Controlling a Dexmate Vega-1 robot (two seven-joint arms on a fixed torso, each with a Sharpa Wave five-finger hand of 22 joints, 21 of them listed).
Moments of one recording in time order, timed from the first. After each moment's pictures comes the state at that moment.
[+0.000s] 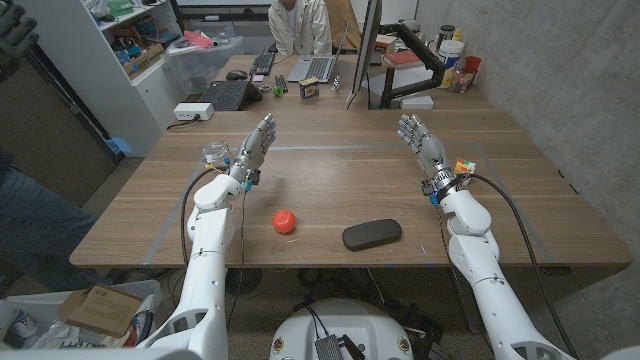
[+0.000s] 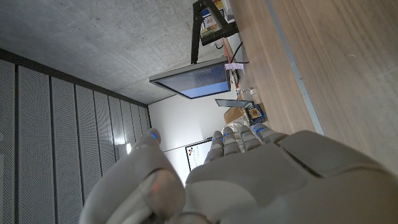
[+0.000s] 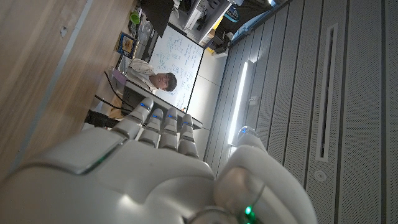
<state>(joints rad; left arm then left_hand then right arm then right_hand) 0.88 -0.07 -0.27 -1.43 0.04 -0.04 -0.48 0.33 -0.01 0.31 0.09 0.29 -0.02 0.05 0.20 0.18 -0.03 -0.01 0.20 0.19 -0.09 0.01 0.18 0.18 -0.13 -0.03 0.19 0.18 -1.01 -0.08 0.06 -1.41 0.15 0.46 0.38 0.23 0.02 0.24 -0.05 0.20 0.18 0.01 0.21 0.19 0.19 0.05 0.22 0.18 0.12 0.05 0.19 0.18 0.18 0.01 0.20 0.18</state>
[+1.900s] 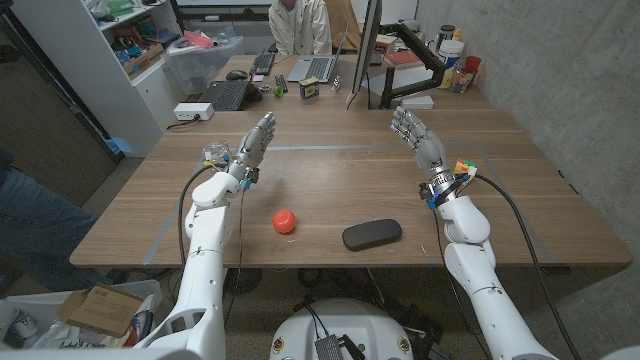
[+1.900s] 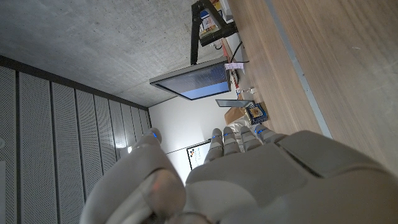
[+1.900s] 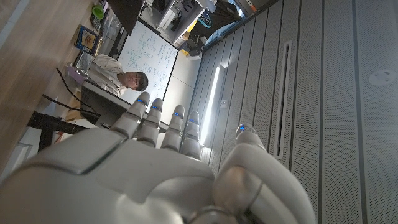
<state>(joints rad) 0.88 -0.05 -0.26 -1.45 0.05 -0.02 -0.48 0.34 0.00 0.30 0.08 0.27 0.00 0.05 0.20 0.18 -0.03 0.00 0.20 0.19 -0.10 0.02 0.18 0.18 -0.14 -0.02 0.19 0.18 -1.05 -0.08 0.02 -1.43 0.17 0.65 0.42 0.26 0.05 0.25 -0.07 0.21 0.25 -0.08 0.21 0.19 0.25 -0.05 0.23 0.18 0.22 0.09 0.20 0.18 0.21 0.05 0.20 0.18</state>
